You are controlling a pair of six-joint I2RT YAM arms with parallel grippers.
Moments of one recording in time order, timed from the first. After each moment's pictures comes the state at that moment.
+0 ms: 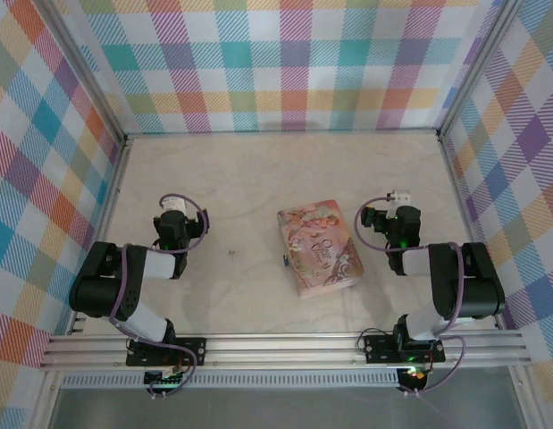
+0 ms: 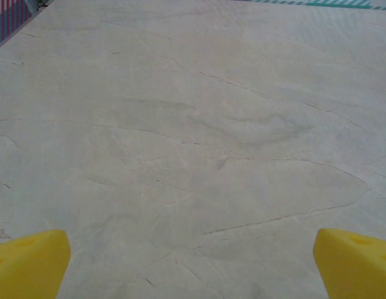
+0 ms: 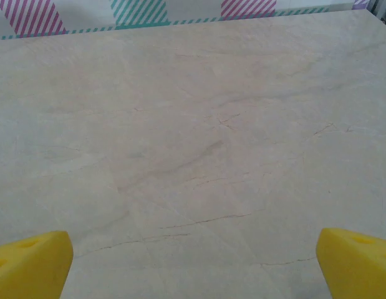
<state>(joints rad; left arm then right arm) -0.11 1.57 0.39 0.73 -0.25 -0.13 0.04 1.53 0.38 0.76 0.02 0.07</state>
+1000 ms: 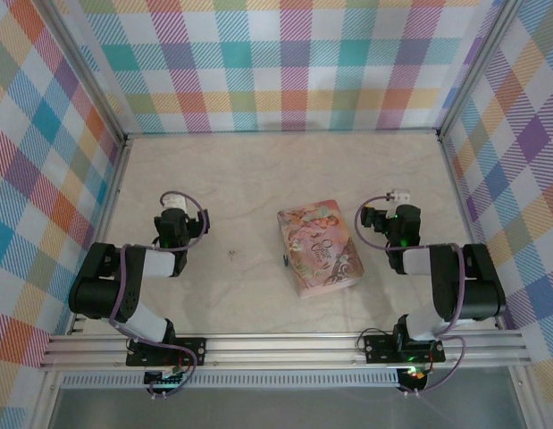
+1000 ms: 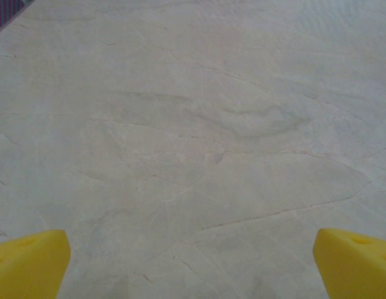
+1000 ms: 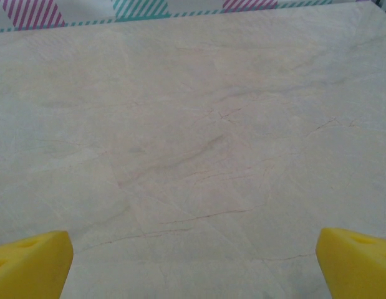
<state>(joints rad) -0.11 1.54 0.44 0.62 -0.24 -0.13 0.04 1.50 0.40 0.68 0.01 0.07</state>
